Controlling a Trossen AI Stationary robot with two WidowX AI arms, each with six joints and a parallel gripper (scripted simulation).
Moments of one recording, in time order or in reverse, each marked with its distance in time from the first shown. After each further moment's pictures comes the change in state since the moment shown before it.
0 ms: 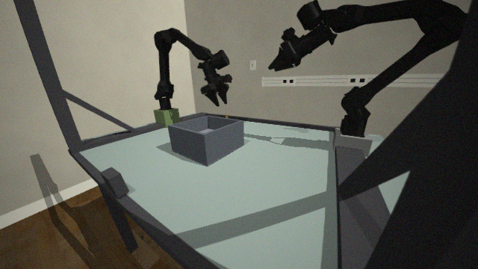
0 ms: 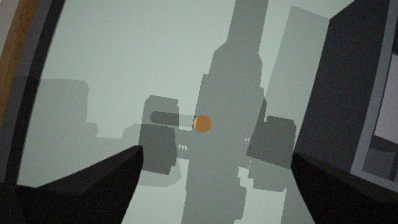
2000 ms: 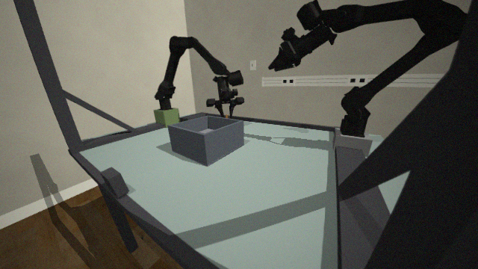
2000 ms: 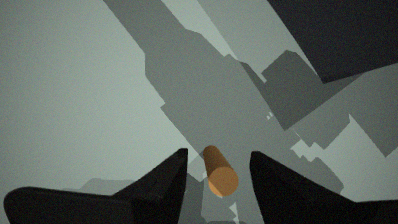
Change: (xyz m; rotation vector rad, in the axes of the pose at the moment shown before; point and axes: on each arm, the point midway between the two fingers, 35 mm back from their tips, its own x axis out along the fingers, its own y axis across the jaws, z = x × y) left arm 0.073 0.012 0.002 0.849 -0.001 -0.310; right arm 0.000 0.000 0.000 0.000 0.000 0.000
